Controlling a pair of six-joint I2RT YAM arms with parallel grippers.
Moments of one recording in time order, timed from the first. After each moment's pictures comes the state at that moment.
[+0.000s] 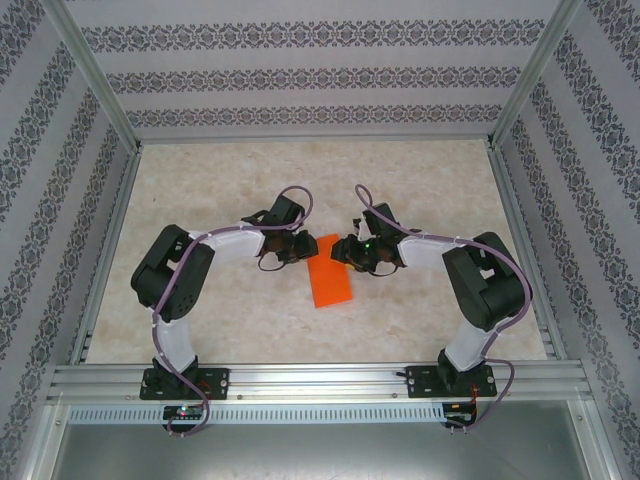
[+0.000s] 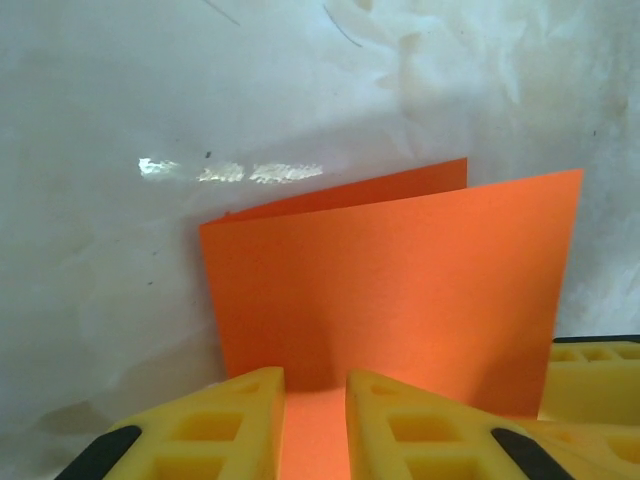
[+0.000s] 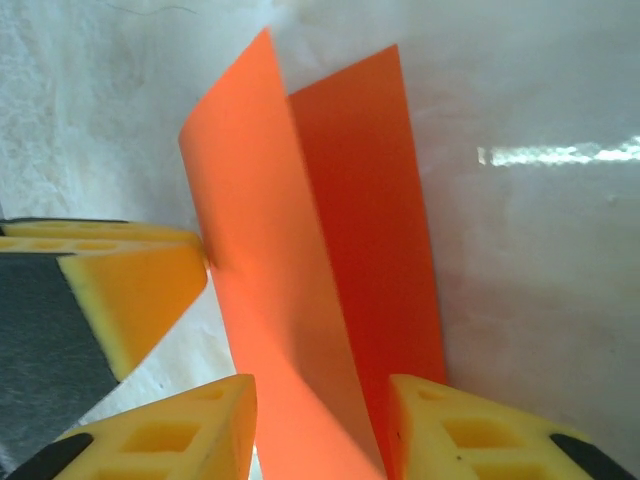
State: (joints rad) left arm -0.58 1.89 1.12 -0.25 0.33 -0.81; right arm 0.46 1.73 0.84 -0.08 -0.54 0.75
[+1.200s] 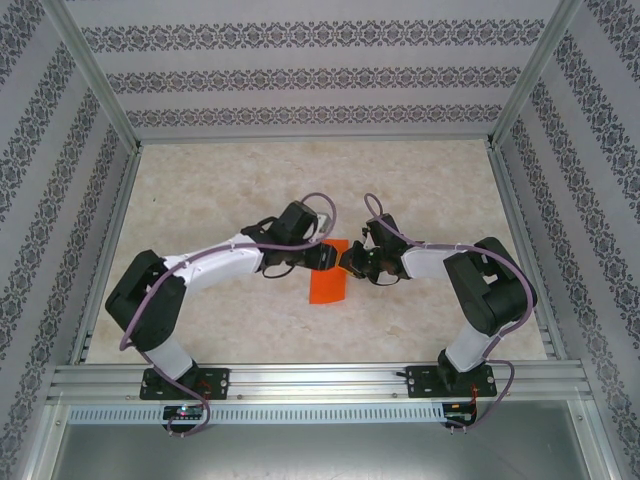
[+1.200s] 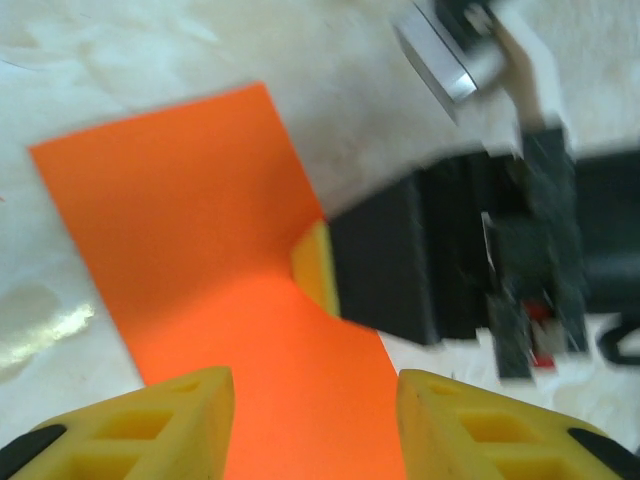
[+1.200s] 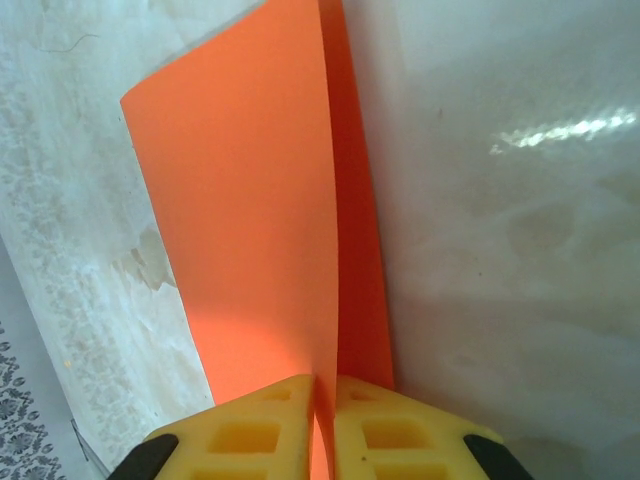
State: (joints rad) left arm -0.77 1.65 1.08 -0.33 0.22 -0.46; right arm 0.48 1.70 0.72 0.04 -0.48 0.93
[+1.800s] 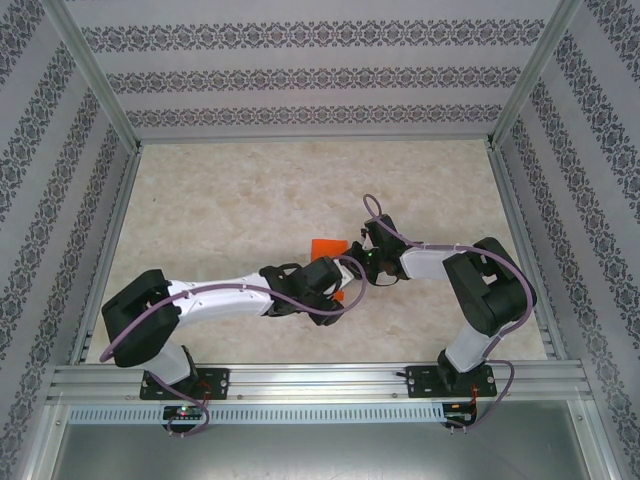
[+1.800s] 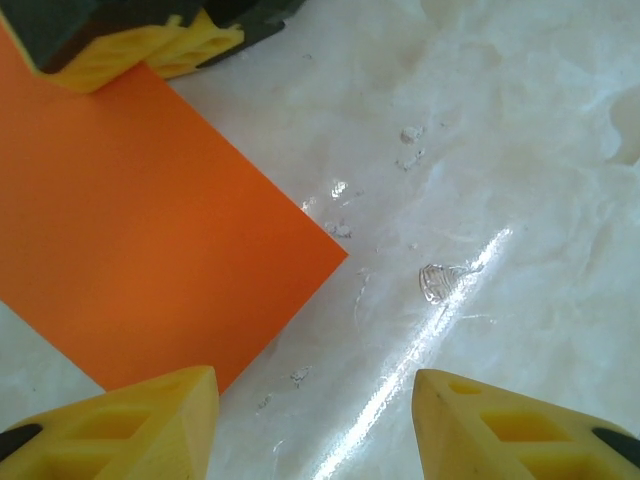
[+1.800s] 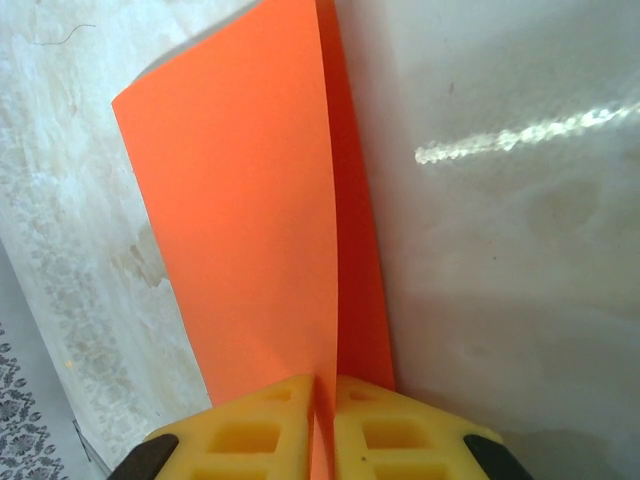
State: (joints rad) left arm -1.08 1.60 0.95 -0.39 -0.01 -0.23; right arm 0.48 1.70 0.72 0.03 -0.47 0.95
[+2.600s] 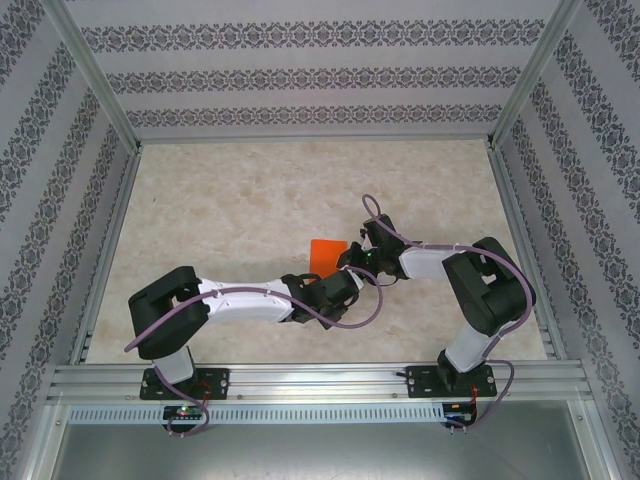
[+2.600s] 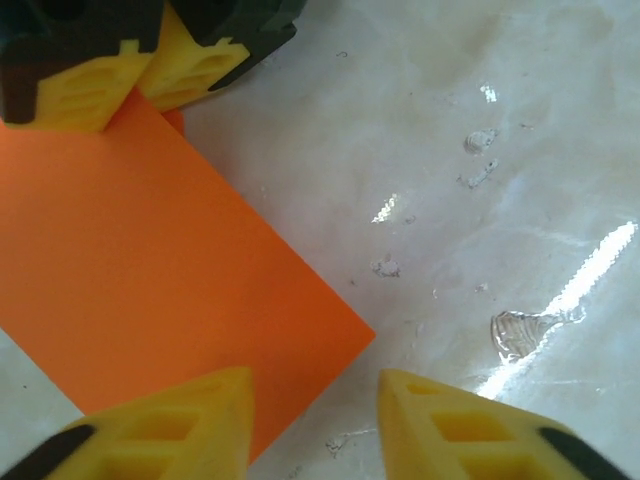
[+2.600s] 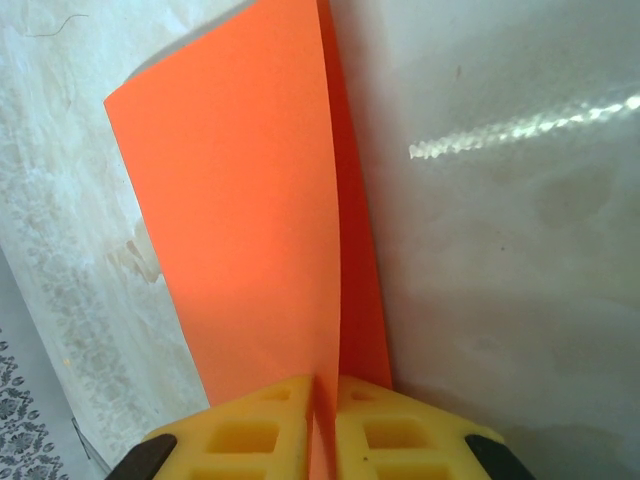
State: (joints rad) left arm -1.15 1.73 1.01 -0.38 -0.22 -0.20; right arm 0.49 1.70 0.73 0.02 -0.47 0.95
